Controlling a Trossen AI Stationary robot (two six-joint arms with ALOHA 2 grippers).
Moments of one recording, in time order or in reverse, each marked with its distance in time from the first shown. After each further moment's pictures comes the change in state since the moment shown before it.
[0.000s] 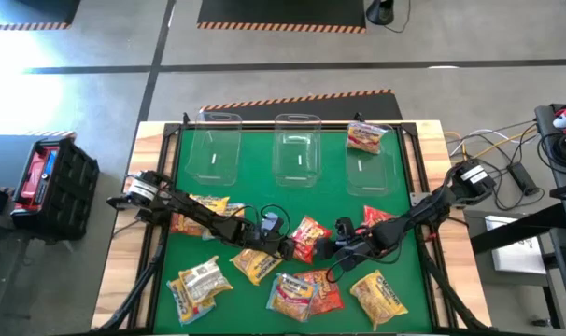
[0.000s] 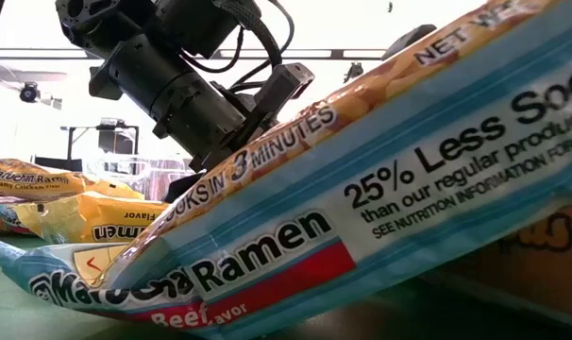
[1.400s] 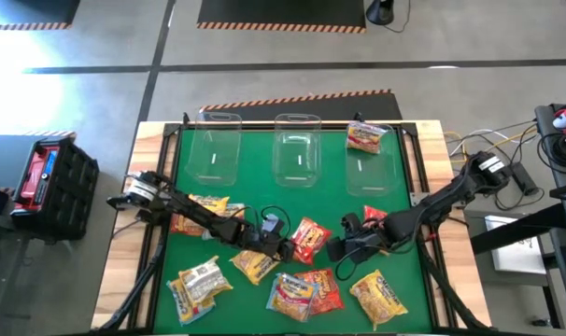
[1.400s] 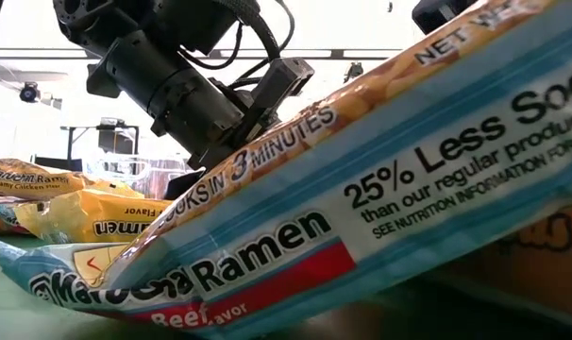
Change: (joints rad) left arm -0.007 -0.002 0.002 0.002 0.008 0.021; right arm 0.004 -0.192 0.001 -0.183 -0.141 -0.150
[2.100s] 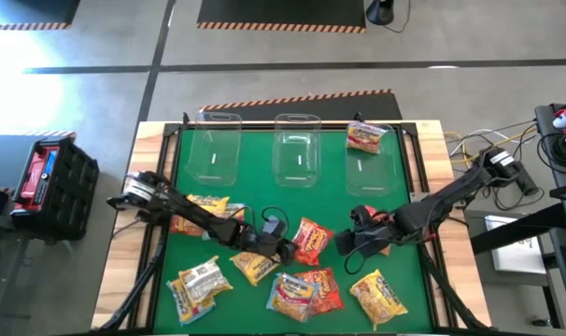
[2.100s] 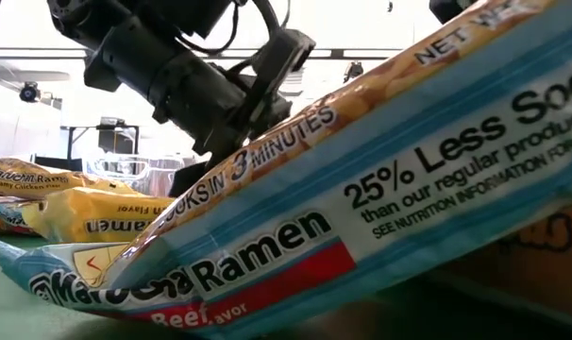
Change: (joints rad) left arm -0.018 -0.017 -0.001 0.083 0.001 0.022; right arm -0.002 -0.125 -0.001 -0.173 0.011 0.012
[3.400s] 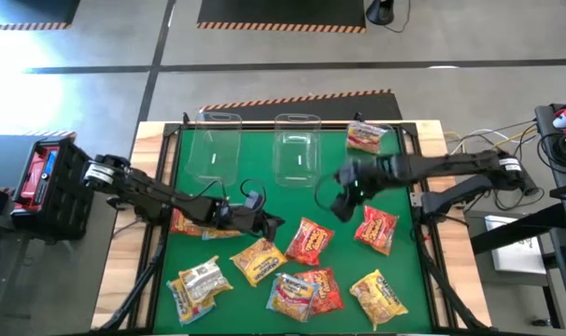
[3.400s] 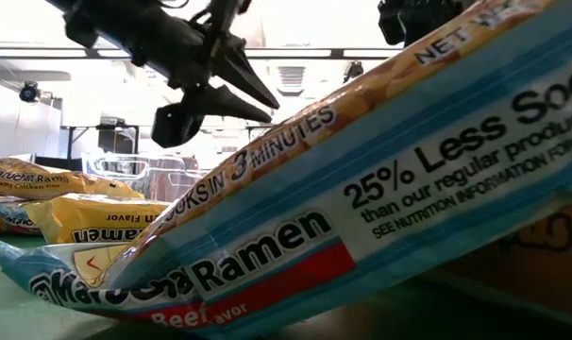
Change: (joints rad) left arm 0.065 -0.379 -0.165 -0.089 -0.026 0.111; right arm -0.450 -0.037 0.324 -0.343 -0.435 -0.805
